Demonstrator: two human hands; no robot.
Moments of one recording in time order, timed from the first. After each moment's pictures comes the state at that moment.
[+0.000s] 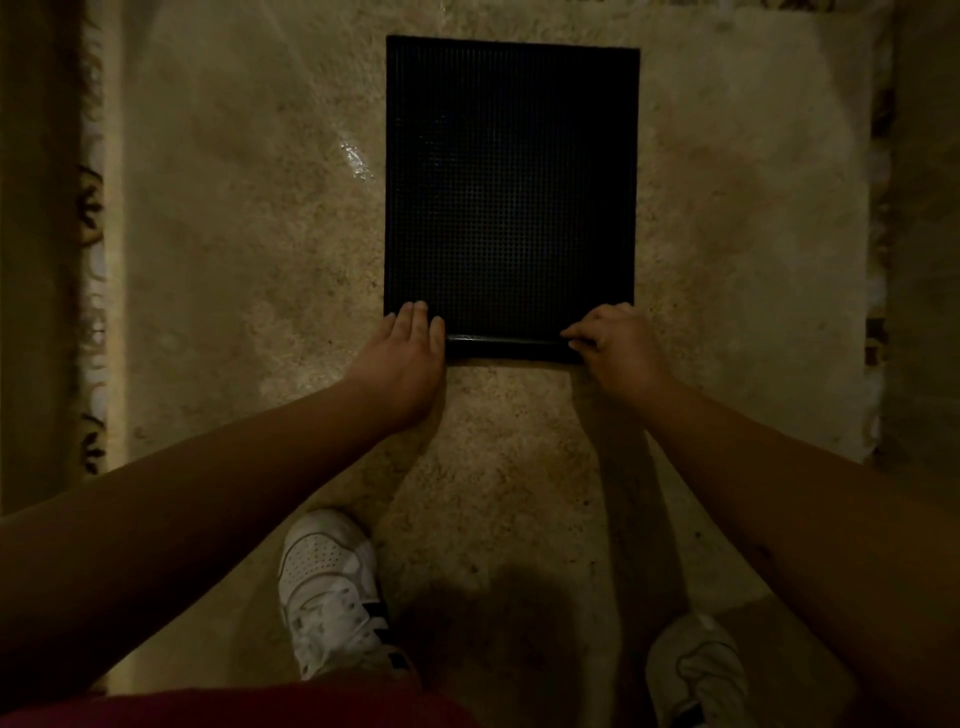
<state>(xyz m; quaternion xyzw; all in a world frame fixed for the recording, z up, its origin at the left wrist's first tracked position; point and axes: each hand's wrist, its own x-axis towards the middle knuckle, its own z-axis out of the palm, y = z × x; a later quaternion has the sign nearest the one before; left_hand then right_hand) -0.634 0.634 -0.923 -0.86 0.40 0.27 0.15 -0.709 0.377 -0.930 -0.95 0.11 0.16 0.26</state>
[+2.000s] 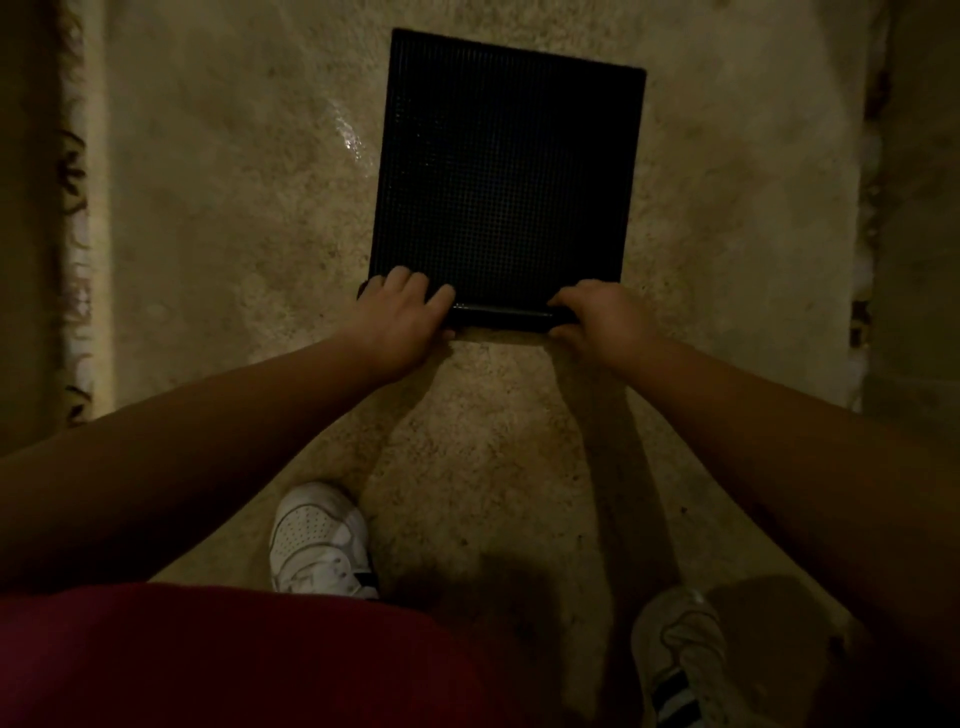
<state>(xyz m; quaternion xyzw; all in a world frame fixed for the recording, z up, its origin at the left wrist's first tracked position) -0.615 0.632 -0.929 -0.88 0.41 0.22 0.05 -0.696 0.375 -0.921 -0.95 0.04 0.24 0.20</state>
